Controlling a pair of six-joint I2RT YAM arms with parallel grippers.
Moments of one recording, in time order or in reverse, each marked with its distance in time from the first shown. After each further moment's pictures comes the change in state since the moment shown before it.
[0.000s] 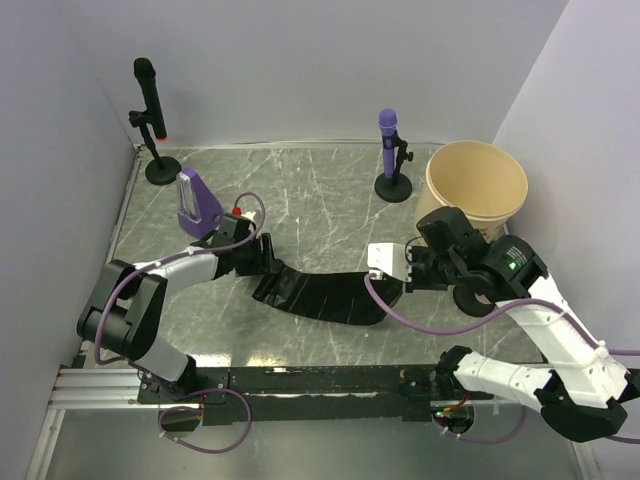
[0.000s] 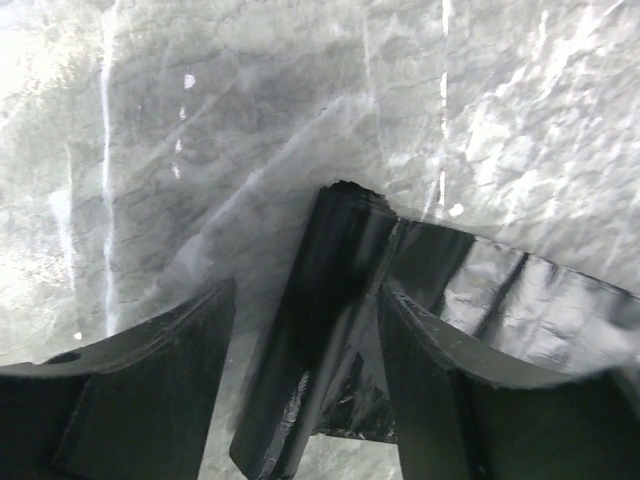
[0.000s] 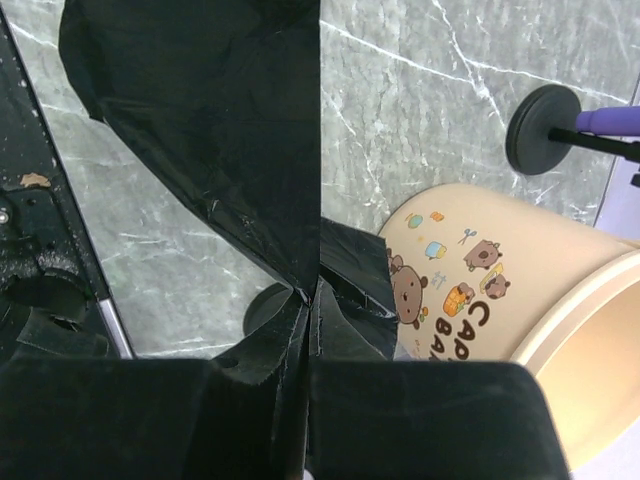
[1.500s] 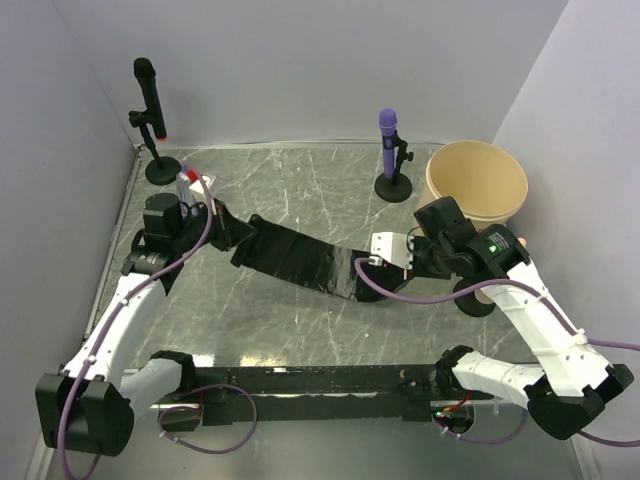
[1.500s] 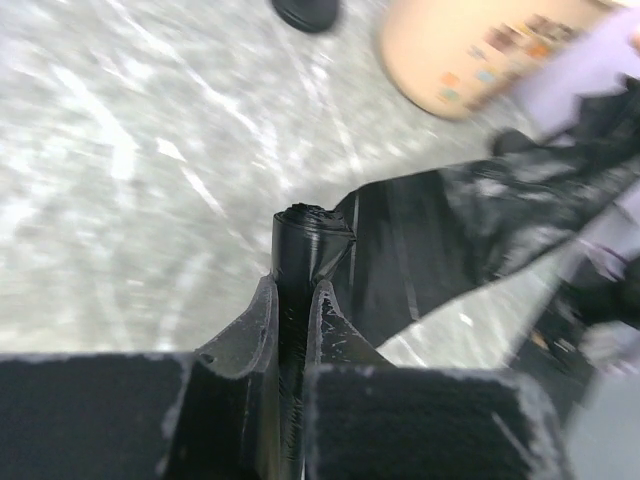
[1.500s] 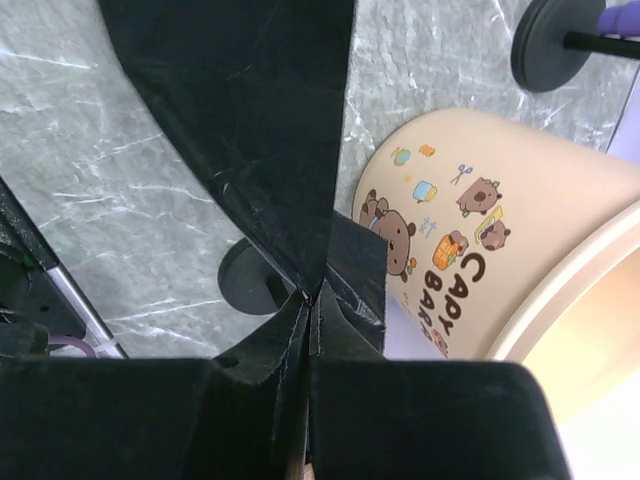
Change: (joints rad) left arm 0.249 -0.510 0.063 -0.018 0.544 0.245; right arm -0.144 0.050 -0.073 0.048 0.086 -0.089
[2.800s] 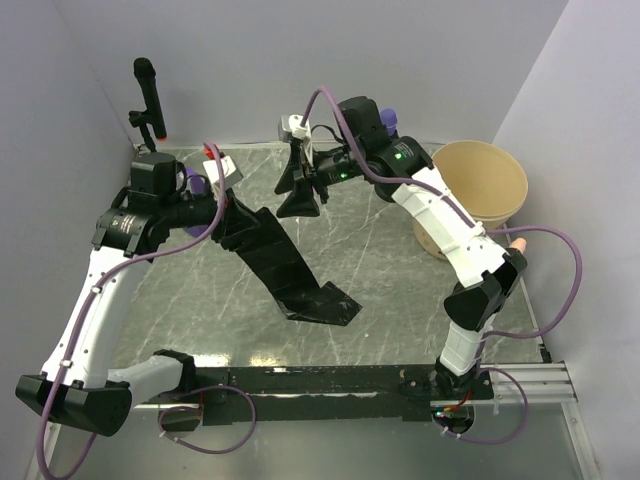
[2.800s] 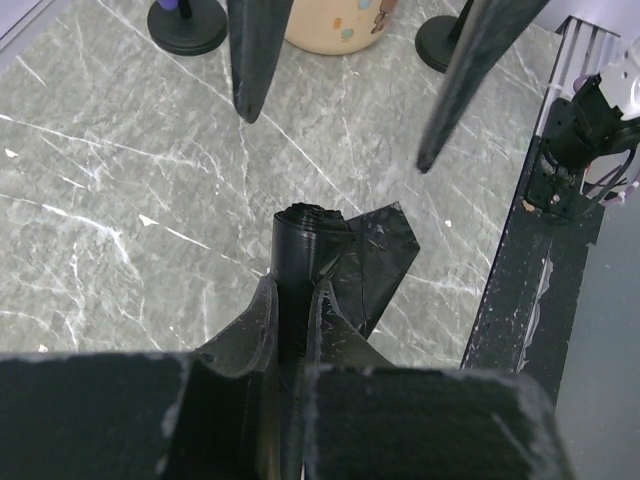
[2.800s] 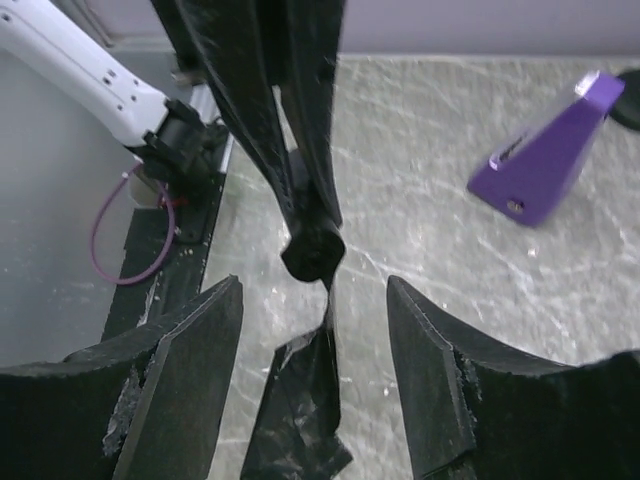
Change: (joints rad) left arm -0.088 0.097 0.563 -0.637 0.136 0.549; right arm 0.092 0.724 0.768 0.479 -1.023 0.568
